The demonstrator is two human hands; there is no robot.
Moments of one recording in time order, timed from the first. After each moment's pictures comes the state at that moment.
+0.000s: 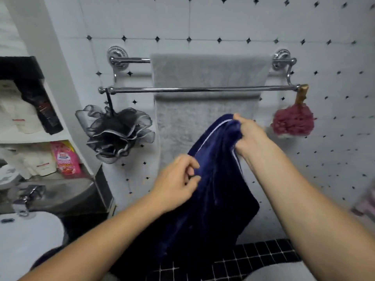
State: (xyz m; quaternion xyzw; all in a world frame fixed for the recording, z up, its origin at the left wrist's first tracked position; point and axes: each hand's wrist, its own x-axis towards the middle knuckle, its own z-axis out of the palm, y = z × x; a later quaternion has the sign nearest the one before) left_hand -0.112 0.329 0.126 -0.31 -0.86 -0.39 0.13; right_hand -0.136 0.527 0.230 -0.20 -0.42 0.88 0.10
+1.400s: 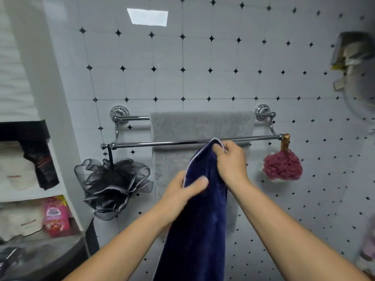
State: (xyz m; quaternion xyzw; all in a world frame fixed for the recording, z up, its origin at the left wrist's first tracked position) left_hand -0.146 0.349 0.214 -0.24 -0.65 -0.70 -0.15; right_hand -0.161 0.511 0.256 -0.07 -0.76 0.50 0.41
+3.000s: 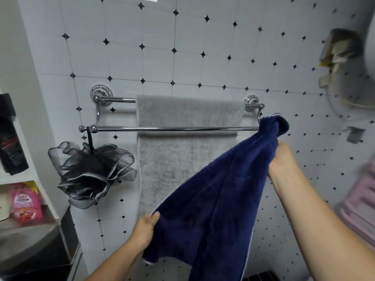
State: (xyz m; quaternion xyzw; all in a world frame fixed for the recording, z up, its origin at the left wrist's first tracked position) left_hand -0.182 0.325 0.053 0.01 -0.74 -0.65 -0.16; right_hand -0.131 0.628 0.272 -0.22 -0.56 0.75 0.28
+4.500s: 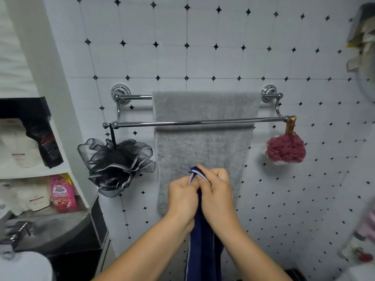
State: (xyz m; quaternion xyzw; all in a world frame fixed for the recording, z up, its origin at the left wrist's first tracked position) left_hand -0.103 0.370 0.185 -0.02 -0.60 -0.80 -0.09; right_hand -0.084 0.444 0.174 -0.02 -0.77 0.55 0.32
